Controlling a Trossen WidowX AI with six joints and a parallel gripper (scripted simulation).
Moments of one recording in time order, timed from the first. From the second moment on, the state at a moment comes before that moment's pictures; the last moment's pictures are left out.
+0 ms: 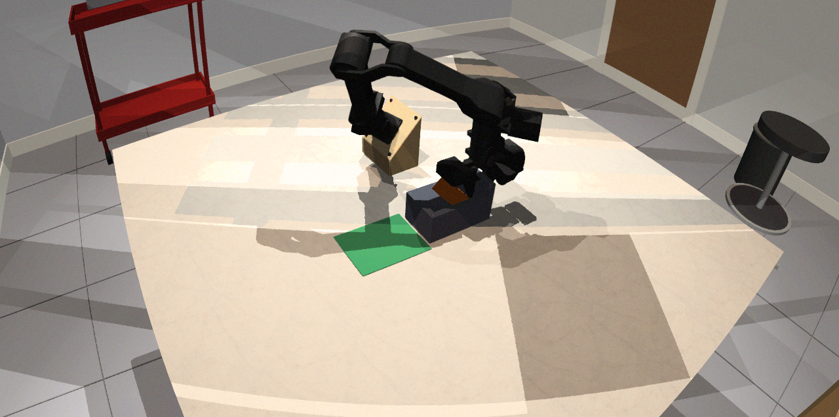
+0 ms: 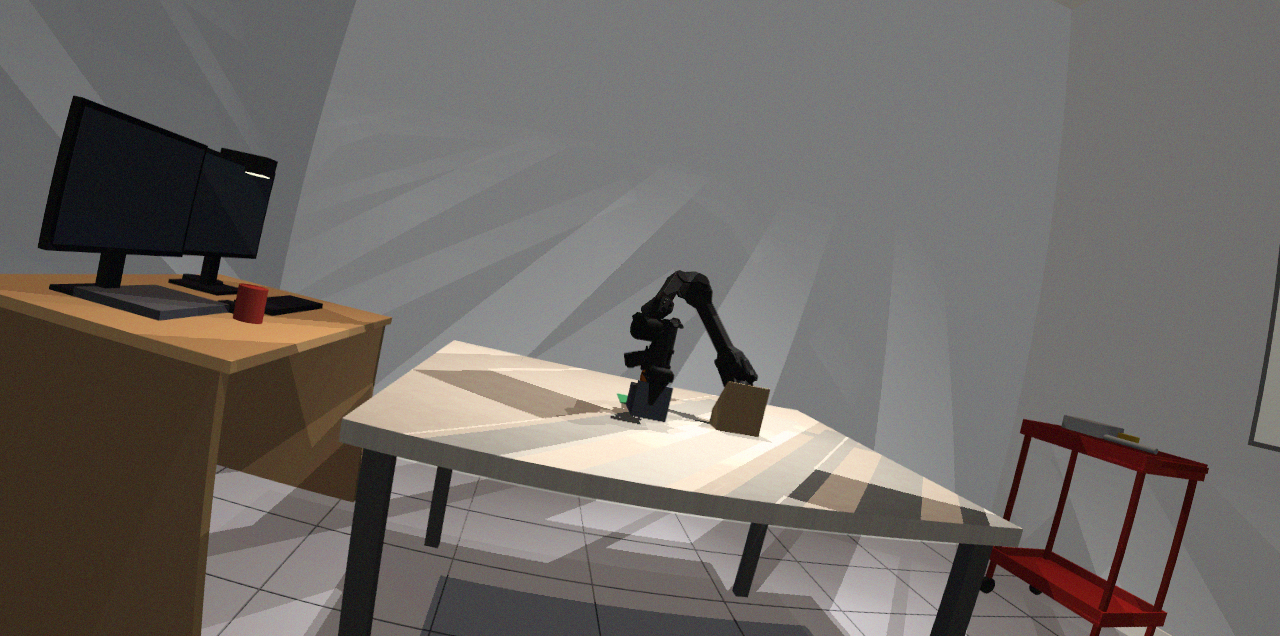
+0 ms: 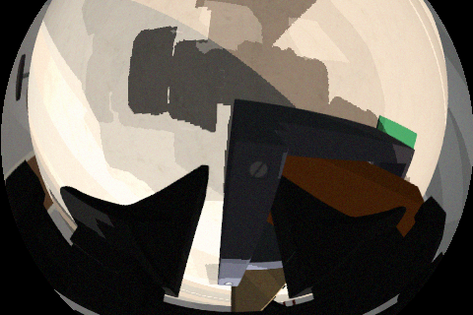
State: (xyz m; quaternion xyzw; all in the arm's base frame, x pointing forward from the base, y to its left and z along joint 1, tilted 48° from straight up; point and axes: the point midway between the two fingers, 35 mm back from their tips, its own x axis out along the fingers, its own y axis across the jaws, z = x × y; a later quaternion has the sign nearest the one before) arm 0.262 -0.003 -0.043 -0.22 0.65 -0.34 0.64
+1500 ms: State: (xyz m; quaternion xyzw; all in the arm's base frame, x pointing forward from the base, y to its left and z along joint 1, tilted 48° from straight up) arm 0.273 0.075 0.027 -0.22 0.65 -0.34 0.65
